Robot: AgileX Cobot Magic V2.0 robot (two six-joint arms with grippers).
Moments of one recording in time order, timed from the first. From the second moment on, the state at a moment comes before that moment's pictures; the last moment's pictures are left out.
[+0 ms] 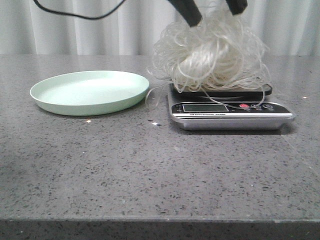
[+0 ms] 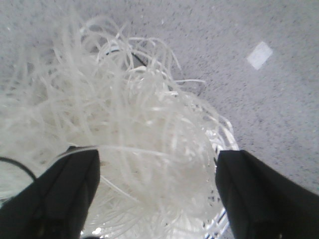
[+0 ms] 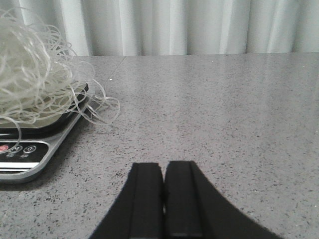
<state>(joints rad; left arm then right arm) -0.65 2.08 -2.27 -0.34 1.26 0.11 0.02 -0.01 0.03 0.07 0.10 0.02</state>
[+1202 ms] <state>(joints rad) -0.61 1.19 -1.49 0.39 0.98 -0.16 0.02 -0.01 0.03 0.14 -0.02 0.02</state>
